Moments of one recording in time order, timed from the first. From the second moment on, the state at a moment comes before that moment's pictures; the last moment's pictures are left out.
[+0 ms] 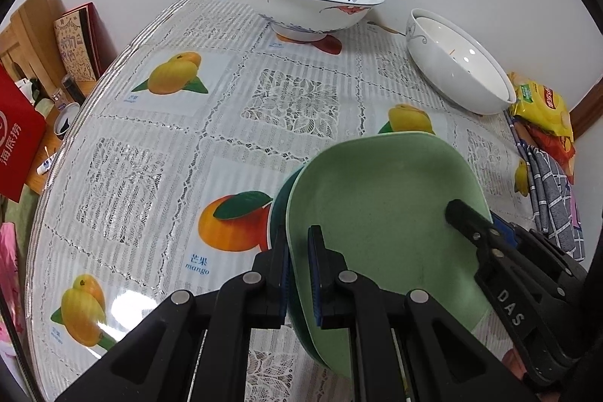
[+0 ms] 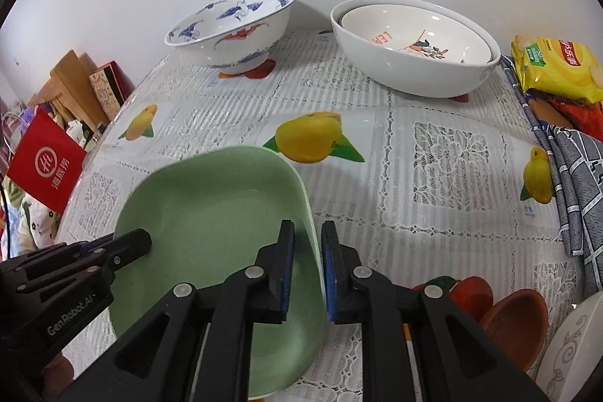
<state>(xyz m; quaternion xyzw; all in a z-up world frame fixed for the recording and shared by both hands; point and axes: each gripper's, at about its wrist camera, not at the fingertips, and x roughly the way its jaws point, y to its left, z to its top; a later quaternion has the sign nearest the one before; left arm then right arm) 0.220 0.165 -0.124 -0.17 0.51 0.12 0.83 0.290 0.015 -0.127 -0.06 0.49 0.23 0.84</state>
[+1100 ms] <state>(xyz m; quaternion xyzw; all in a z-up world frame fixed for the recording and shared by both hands) 0.165 0.031 -0.035 -0.09 0.46 0.04 0.88 0.171 -0.213 -0.028 -0.01 0.40 0.03 0.91</state>
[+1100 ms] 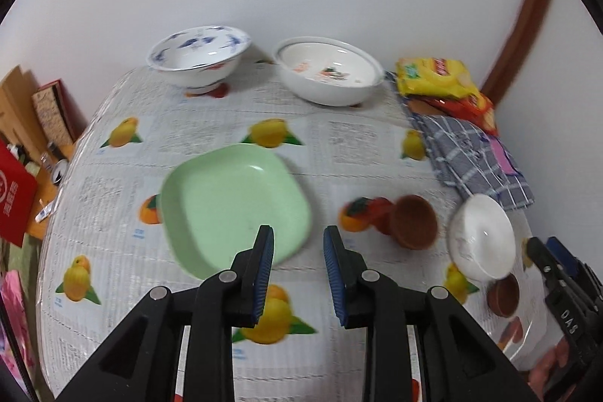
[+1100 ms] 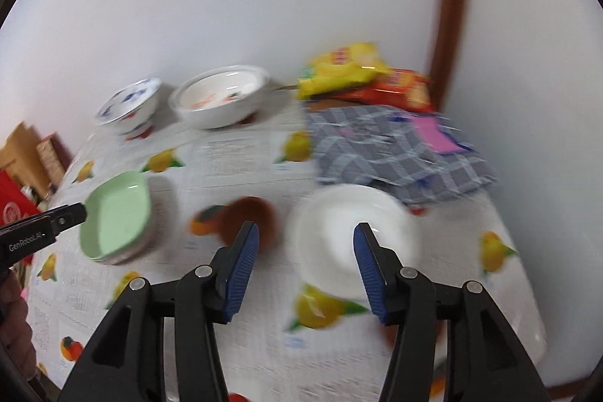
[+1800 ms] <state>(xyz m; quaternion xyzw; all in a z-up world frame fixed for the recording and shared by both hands) 0.214 -0.054 -0.082 -0.04 0.50 0.02 0.86 0.140 -0.352 -0.108 0.10 0.48 -0.04 0.87</state>
